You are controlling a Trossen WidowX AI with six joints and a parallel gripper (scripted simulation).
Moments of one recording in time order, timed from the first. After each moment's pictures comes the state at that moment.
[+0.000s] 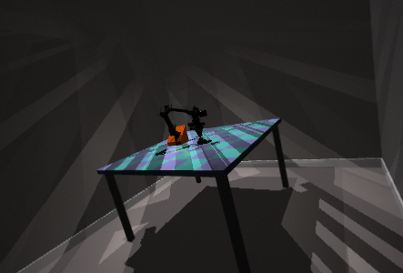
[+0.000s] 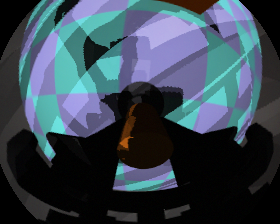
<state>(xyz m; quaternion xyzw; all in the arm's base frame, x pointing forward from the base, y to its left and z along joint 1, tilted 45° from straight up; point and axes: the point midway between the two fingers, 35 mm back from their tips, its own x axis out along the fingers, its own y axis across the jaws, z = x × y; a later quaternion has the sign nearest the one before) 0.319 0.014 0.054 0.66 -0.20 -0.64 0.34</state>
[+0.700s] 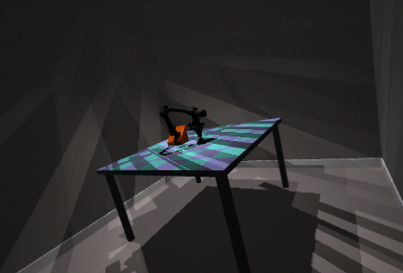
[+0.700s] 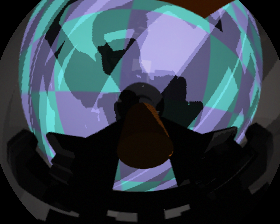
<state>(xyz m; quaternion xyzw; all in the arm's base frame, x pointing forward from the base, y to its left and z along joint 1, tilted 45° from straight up) 0.317 0.012 0.052 0.65 -0.19 -0.64 0.35</state>
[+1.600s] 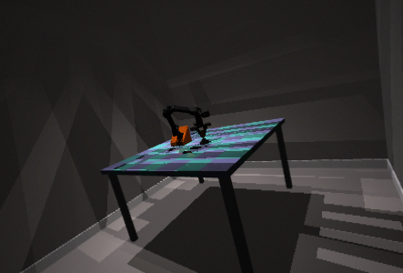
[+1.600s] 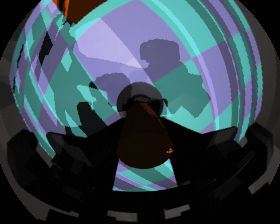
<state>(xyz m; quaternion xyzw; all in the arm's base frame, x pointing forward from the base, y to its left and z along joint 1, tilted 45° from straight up) 0.319 0.014 0.053 0.74 -0.41 -0.53 0.09</state>
